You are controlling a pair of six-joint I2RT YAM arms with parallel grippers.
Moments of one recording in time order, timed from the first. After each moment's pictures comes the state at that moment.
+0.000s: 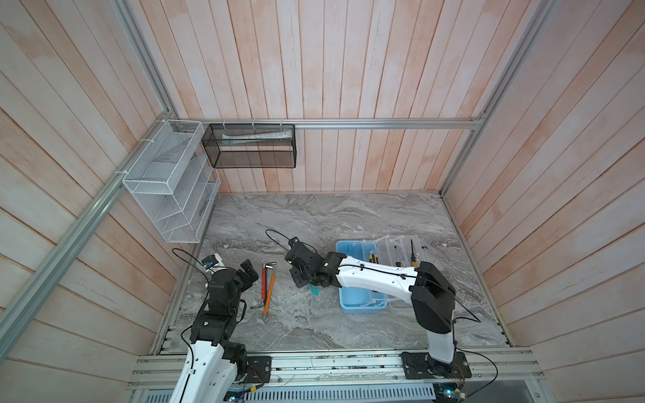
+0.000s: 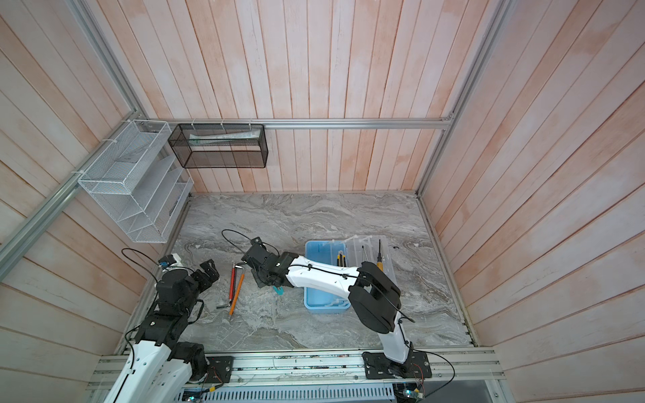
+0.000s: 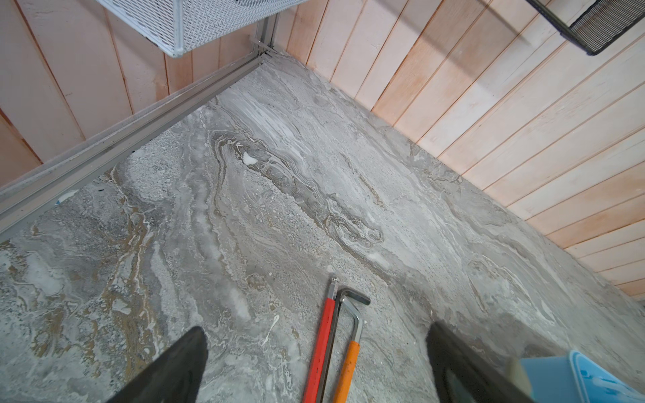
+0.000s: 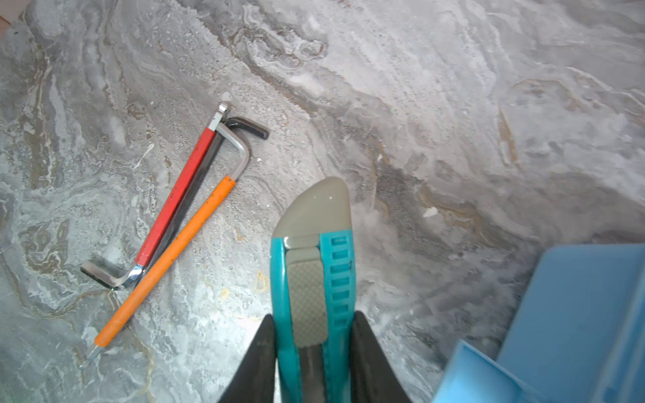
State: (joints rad) left arm -0.10 0.54 0.42 -0.37 -0.24 -0.57; right arm 1.11 1.93 1.53 -0.56 0.27 0.48
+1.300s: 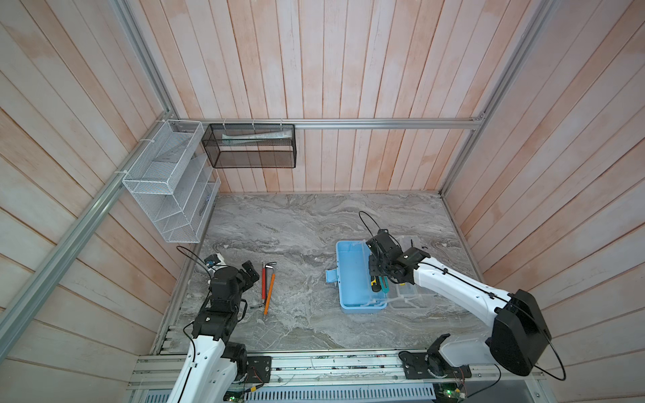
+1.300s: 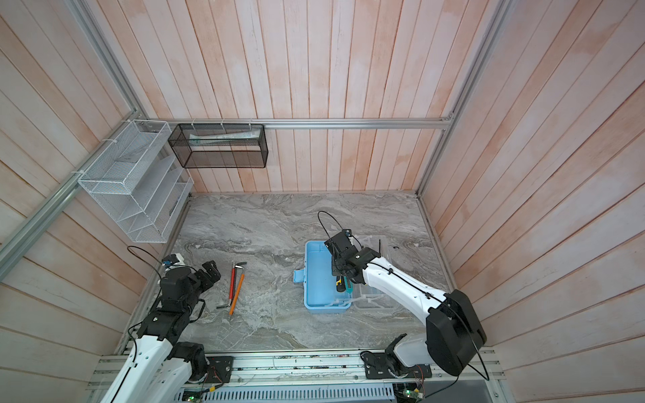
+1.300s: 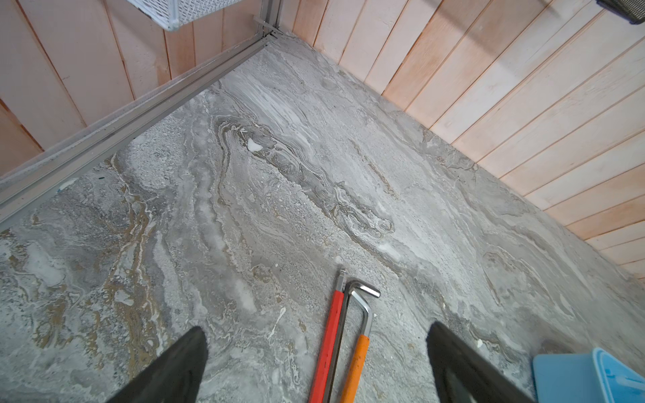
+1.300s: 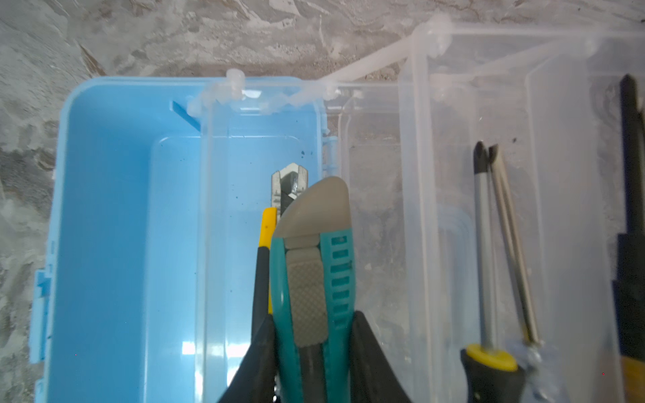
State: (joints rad) left arm -0.10 0.59 0.42 -0.37 -0.24 -0.57; right arm 0.68 1.41 0.98 -0.70 0.33 0.58
